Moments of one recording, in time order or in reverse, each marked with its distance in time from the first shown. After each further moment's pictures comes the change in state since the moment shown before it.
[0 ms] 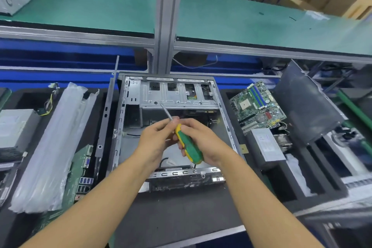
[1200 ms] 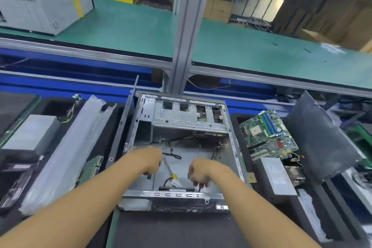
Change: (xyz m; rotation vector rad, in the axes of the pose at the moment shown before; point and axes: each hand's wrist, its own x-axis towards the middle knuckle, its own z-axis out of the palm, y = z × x) left_hand 0.017 0.040 -0.037 1.843 -0.353 -0.331; right_hand 0.058 0.025 -0.019 -1.304 -0.250 0.481
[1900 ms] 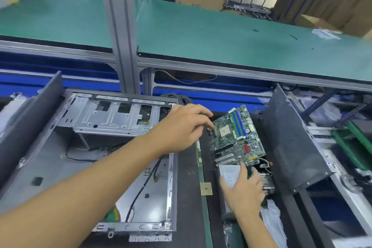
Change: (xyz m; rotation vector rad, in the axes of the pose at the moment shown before) left_hand 0.090 0.234 -0.098 -0.245 0.740 0.646; right_hand -0.010 0.281 0.005 0.295 0.856 0.442
